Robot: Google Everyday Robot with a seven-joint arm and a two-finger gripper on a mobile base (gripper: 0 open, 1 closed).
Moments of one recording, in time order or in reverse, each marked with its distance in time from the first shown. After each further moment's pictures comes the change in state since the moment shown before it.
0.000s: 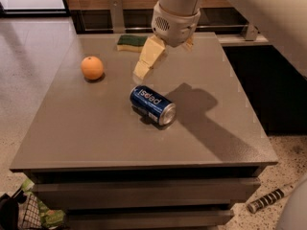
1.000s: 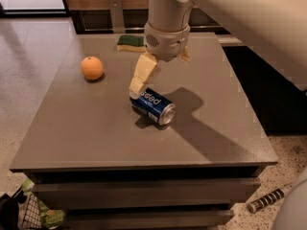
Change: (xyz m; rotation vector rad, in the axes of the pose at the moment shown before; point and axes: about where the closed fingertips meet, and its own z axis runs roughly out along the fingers) arm 0.010 0.015 0.030 0.020 0.105 0.035
